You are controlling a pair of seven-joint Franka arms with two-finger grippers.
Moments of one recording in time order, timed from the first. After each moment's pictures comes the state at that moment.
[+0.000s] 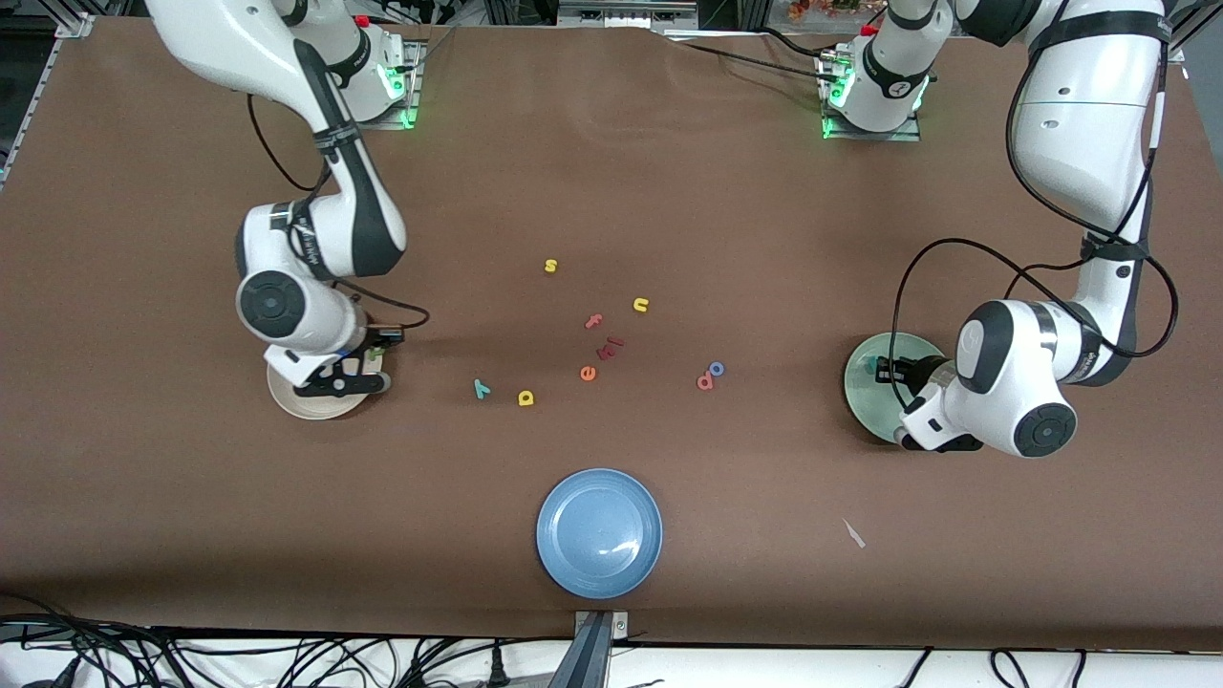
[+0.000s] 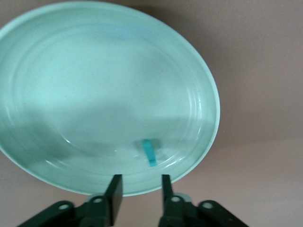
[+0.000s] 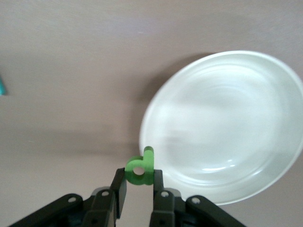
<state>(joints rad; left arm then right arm) -0.04 0.74 0.00 -1.46 -0.09 1.71 -0.02 0.50 0.48 -0.31 -1.86 0.09 2.11 0.02</state>
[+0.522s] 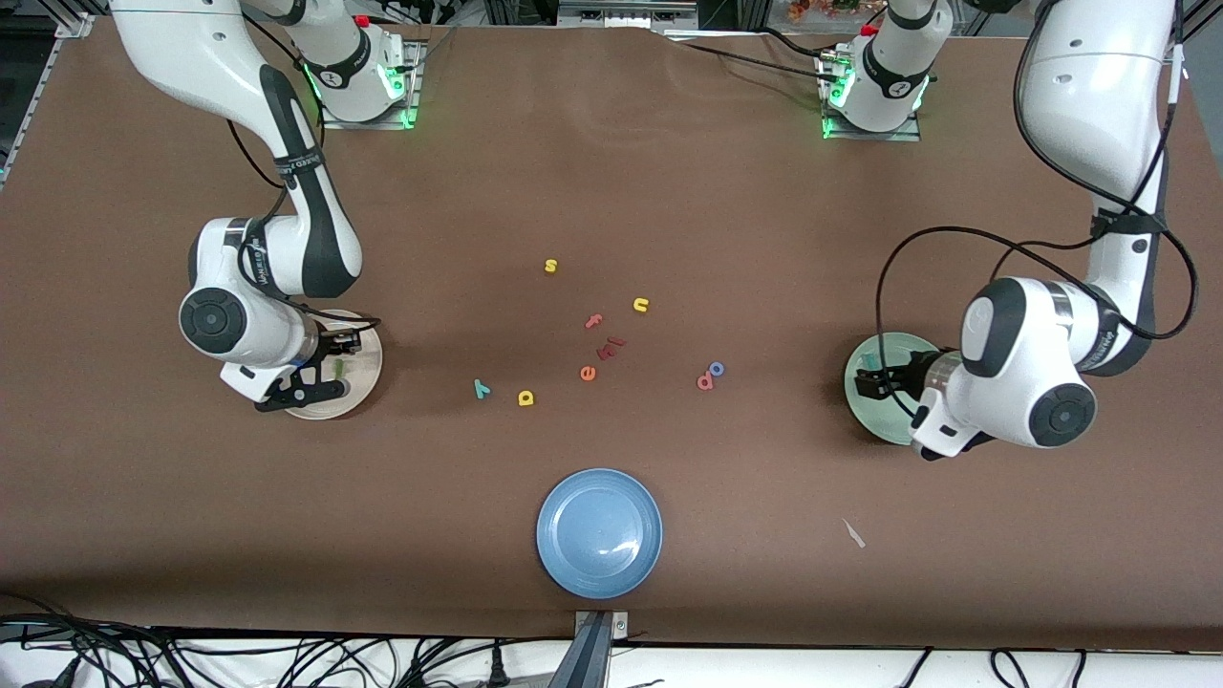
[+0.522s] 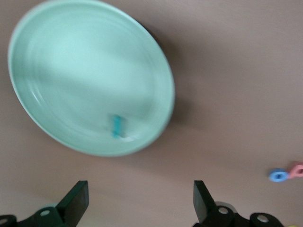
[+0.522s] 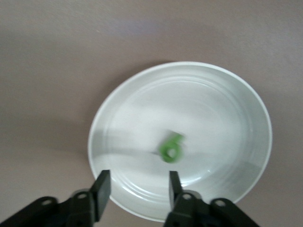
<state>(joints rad) -0.09 0.65 -0.06 -1.43 -0.12 1.68 -0.58 0.45 0.51 -0.32 -1.85 0.13 2.14 -0.14</state>
